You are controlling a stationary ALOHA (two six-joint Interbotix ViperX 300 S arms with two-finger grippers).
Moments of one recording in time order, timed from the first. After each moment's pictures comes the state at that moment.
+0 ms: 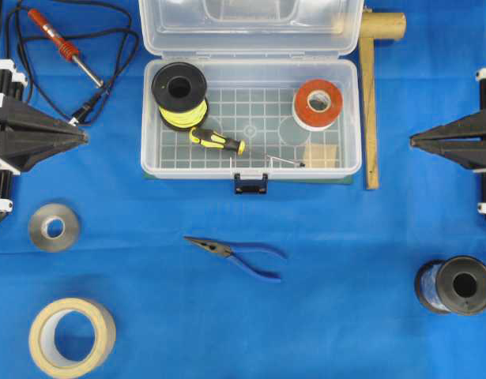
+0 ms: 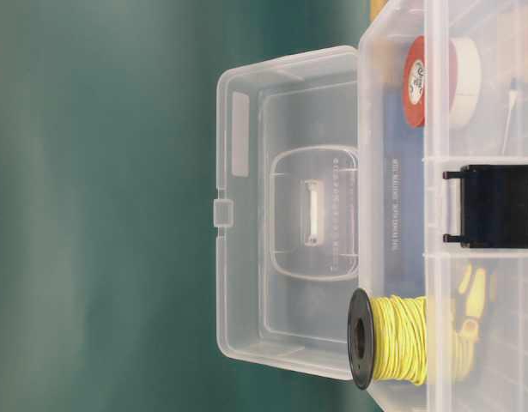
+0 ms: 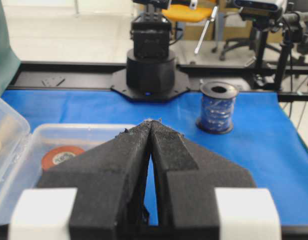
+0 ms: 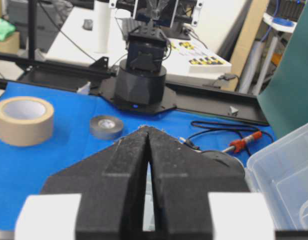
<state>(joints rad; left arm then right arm) 0.00 -0.97 1.18 0.00 -0.29 0.00 0.00 -0.96 1.17 0.00 -0.29 0.00</state>
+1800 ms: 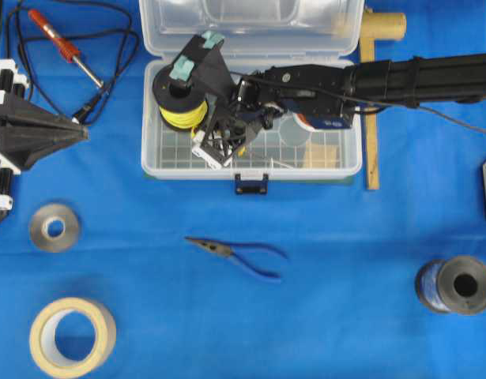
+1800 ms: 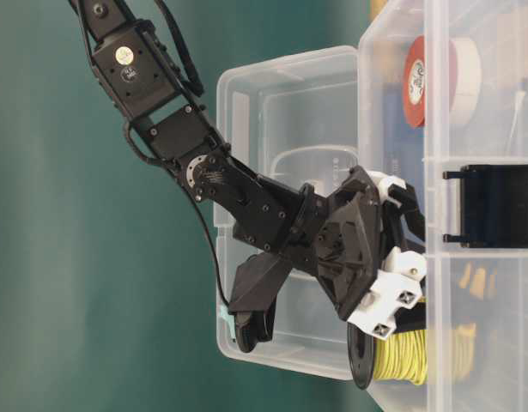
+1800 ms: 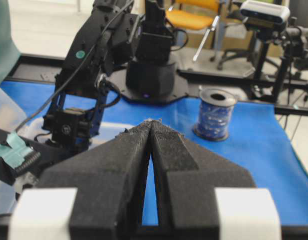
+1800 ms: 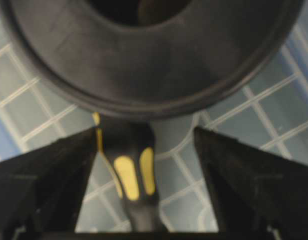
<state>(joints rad) 0.01 -0.97 1.20 -0.05 -0.32 -0.04 -0.20 0.47 0.07 0.06 0.58 0.54</state>
